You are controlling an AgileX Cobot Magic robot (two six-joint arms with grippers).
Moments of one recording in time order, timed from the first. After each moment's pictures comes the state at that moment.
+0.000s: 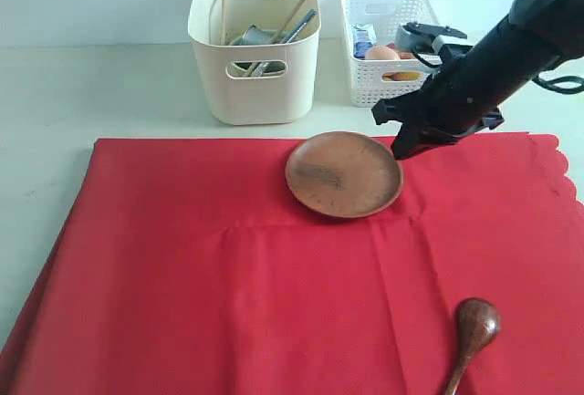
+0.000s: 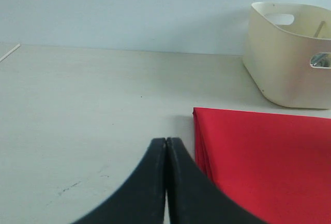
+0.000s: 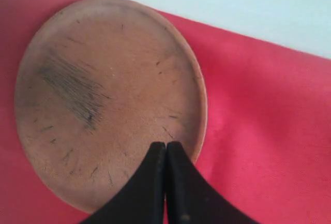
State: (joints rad) left arm -0.02 0.03 0.00 0.02 0.26 -0.08; right arm 0.18 1.95 -1.18 0.61 0.71 -0.50
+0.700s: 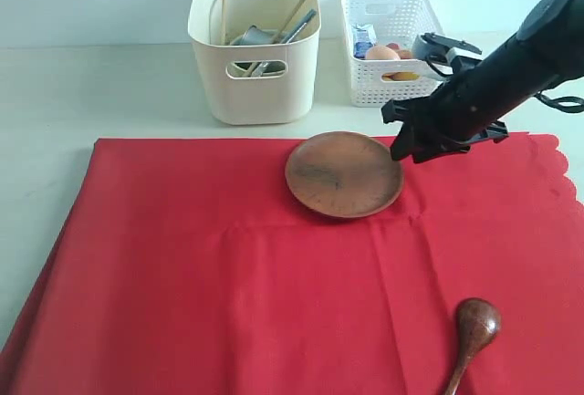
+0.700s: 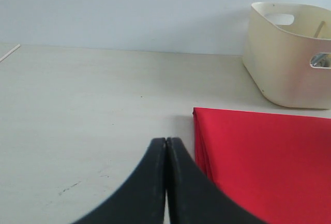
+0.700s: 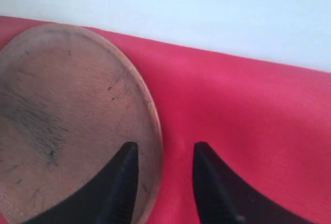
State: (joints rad) left arm -0.02 0.03 0.00 0.02 0.26 -0.08; right arm 0.13 2.02 -1.18 0.70 0.64 -0.52
